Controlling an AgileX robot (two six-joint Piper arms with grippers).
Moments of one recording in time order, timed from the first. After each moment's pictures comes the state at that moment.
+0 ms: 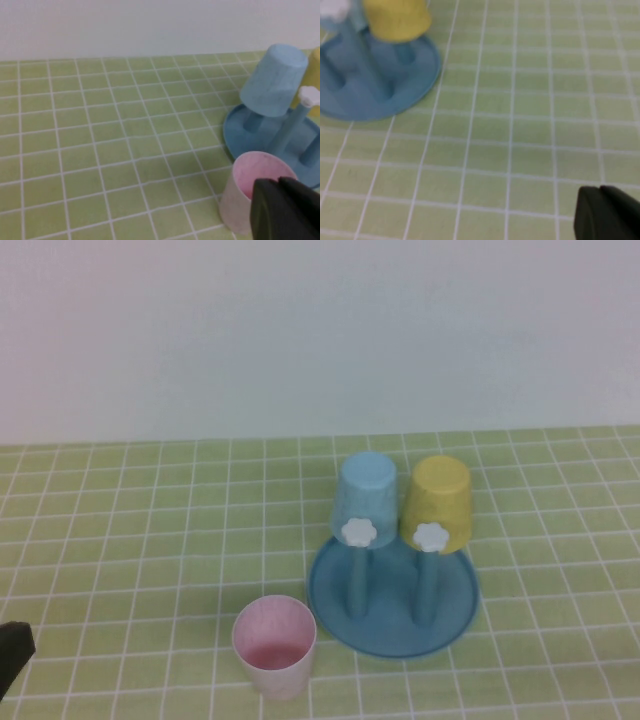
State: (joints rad) right arm 0.01 0.34 -0.38 0.22 0.79 -0.21; left arm -0.04 0.41 -0.53 -0.54 0.65 0.36
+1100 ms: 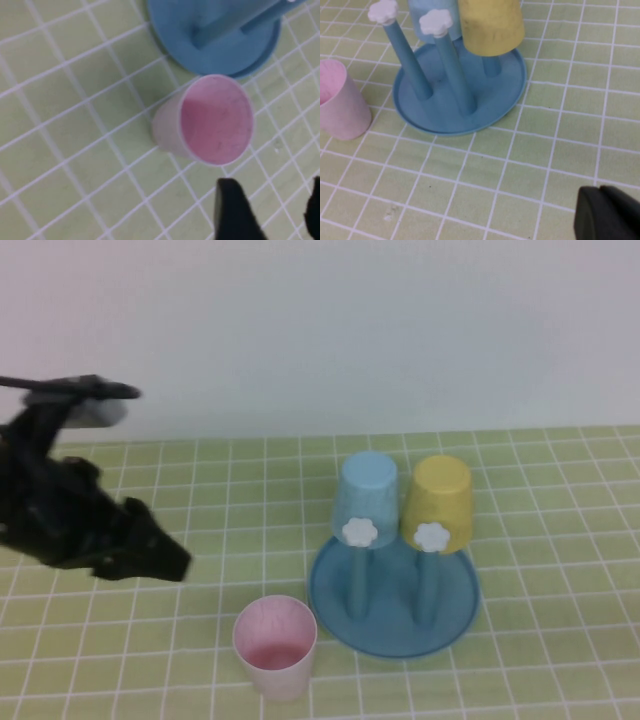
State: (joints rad) right arm 0.01 0.57 -0.41 0.62 0.72 -0.57; left arm -0.09 1.33 -1.14 -0.63 1.17 0.55
